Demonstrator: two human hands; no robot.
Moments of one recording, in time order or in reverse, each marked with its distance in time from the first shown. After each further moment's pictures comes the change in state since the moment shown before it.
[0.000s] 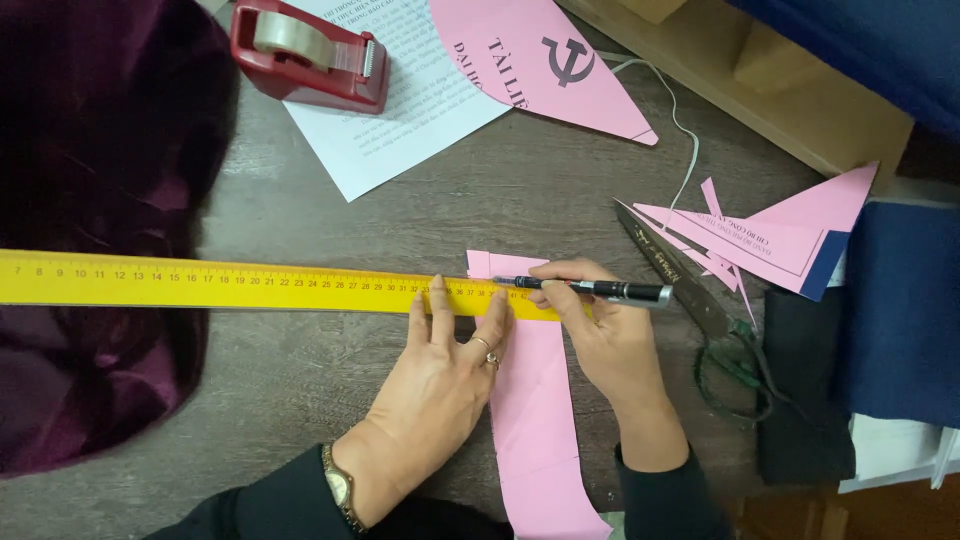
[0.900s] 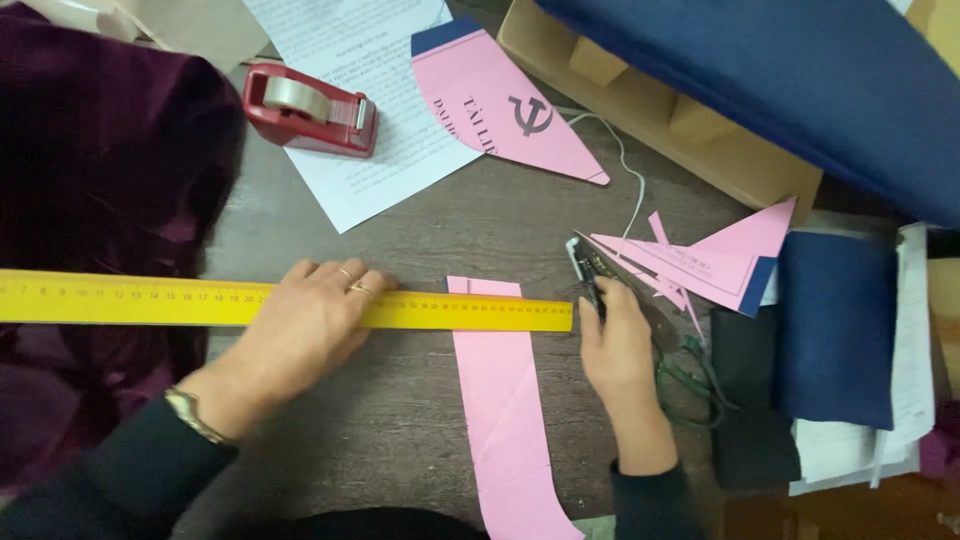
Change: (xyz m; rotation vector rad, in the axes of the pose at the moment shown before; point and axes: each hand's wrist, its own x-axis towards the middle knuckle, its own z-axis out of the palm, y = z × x) left_hand -0.011 -0.120 -0.003 -0.283 -0.020 -0.110; right_hand 0.005 0.050 -0.055 -0.763 0.242 -0.036
